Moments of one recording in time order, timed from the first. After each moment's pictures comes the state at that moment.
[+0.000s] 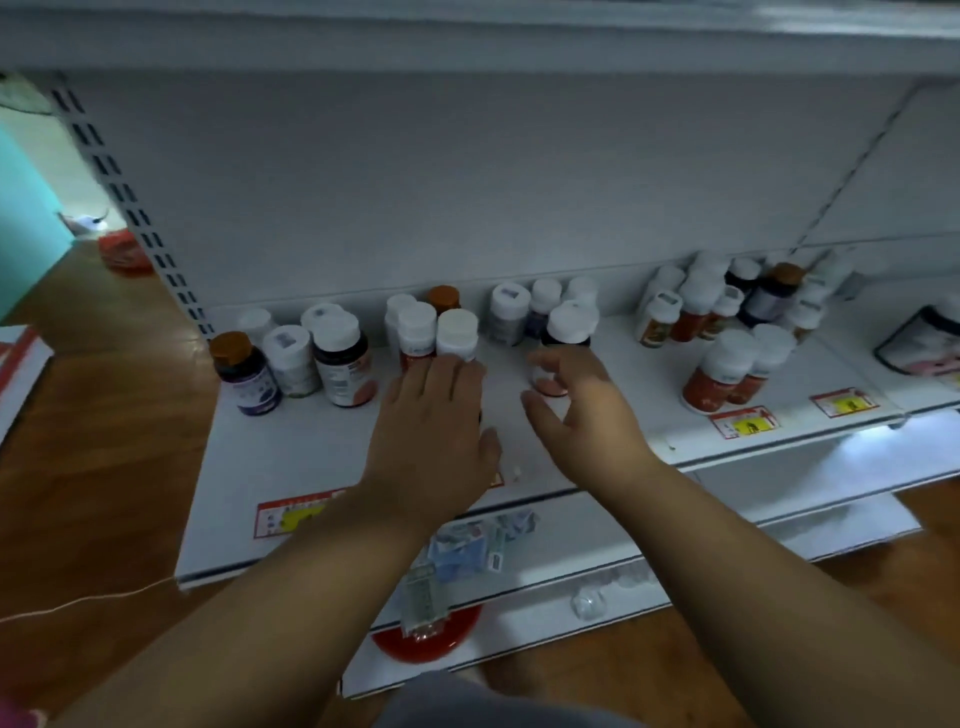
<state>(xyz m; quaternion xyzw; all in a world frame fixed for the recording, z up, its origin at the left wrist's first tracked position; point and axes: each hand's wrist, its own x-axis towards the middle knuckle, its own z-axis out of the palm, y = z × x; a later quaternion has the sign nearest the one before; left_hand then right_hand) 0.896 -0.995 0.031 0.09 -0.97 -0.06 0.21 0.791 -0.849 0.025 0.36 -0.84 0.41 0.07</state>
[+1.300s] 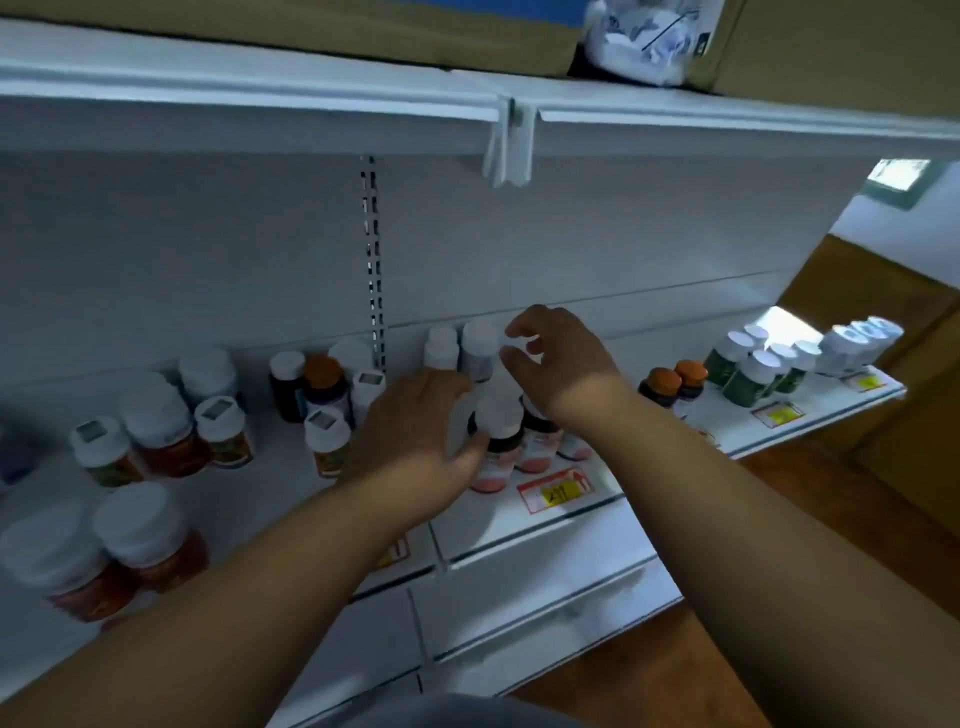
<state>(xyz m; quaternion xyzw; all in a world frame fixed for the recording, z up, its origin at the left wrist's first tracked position) 0.458 -0.549 0.041 0.02 -0.94 -0.26 0.19 0.340 -0.398 0.089 0.28 -0.90 0.34 0.06</state>
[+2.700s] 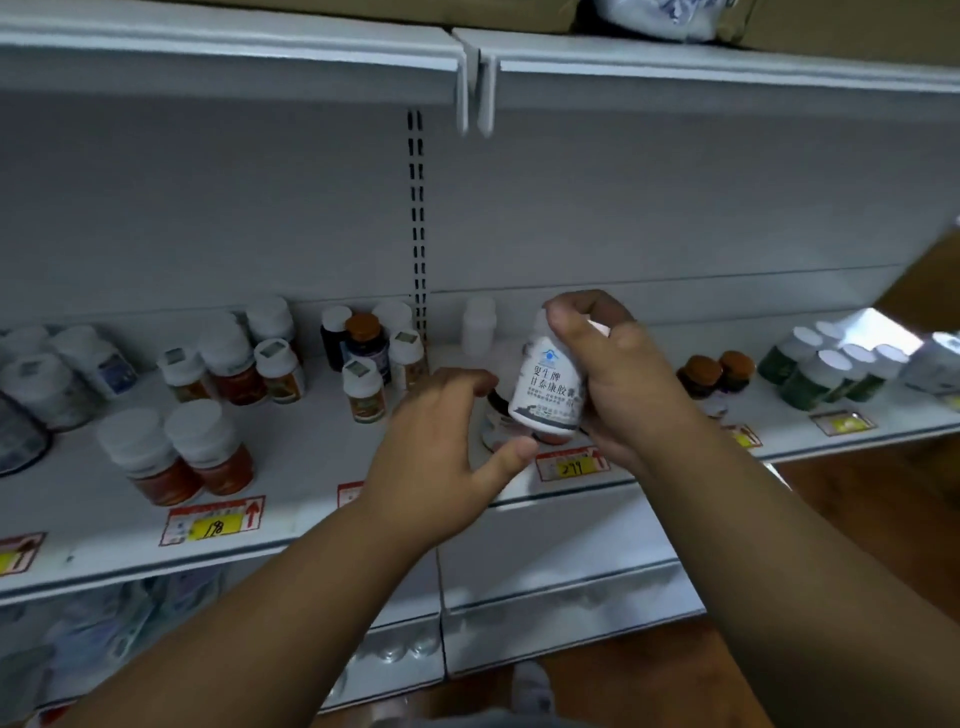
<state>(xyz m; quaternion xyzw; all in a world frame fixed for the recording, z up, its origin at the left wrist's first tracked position) 0.504 -0.493 0.058 0.06 -0.93 -0.28 0.24 0.383 -0.365 0.106 0.21 -0.59 0.74 -0.23</state>
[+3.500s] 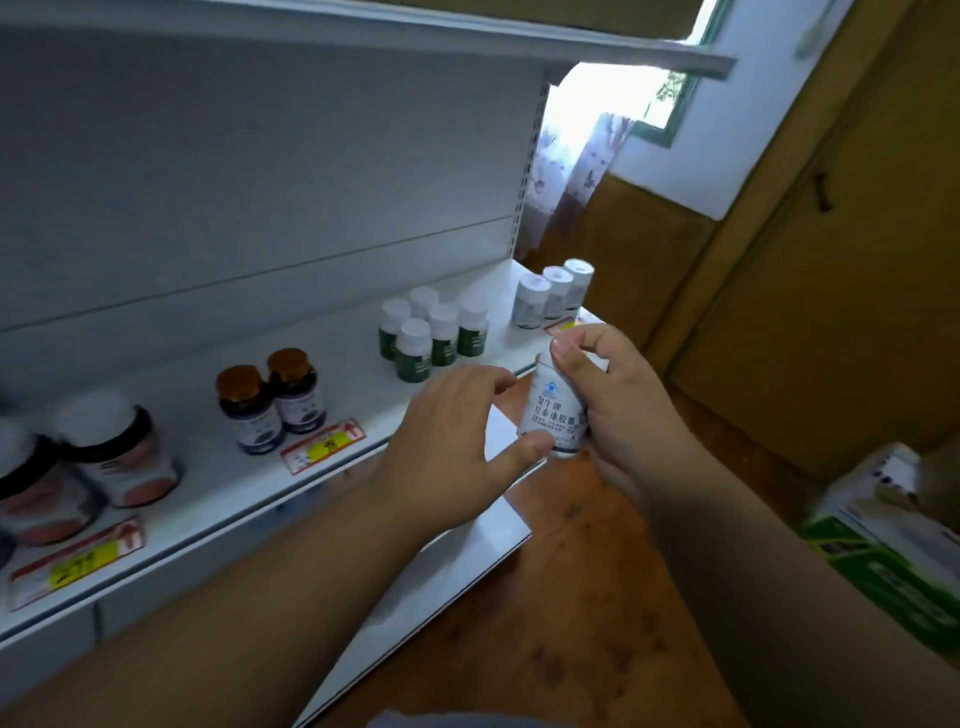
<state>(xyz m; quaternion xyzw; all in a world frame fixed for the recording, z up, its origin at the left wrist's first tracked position) 0.291 -0.117 0.053 -0.16 -0.92 -0.33 0.13 0.260 0.048 0.089 0.03 -0.70 0.71 -0.01</state>
